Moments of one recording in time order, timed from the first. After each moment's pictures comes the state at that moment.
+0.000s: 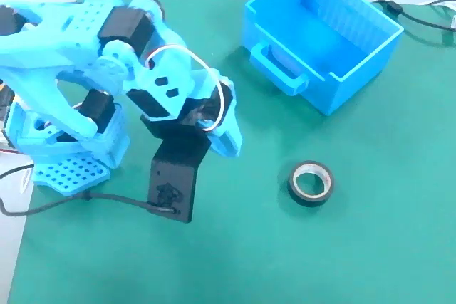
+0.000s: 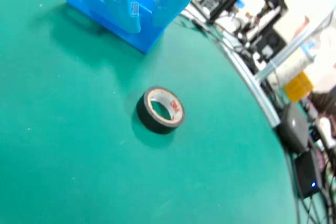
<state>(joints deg) 21.5 138.4 117.0 74.6 -1.4</state>
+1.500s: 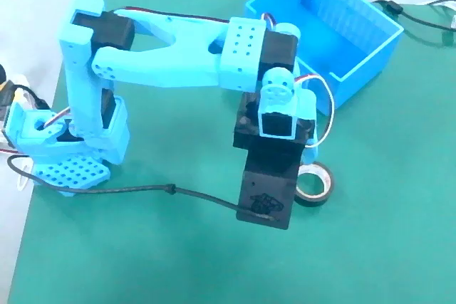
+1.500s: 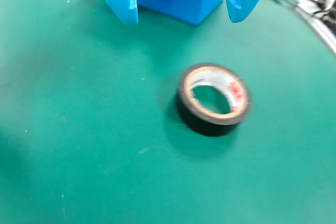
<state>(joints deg) 11.4 87.2 81.5 85.9 -6.2</state>
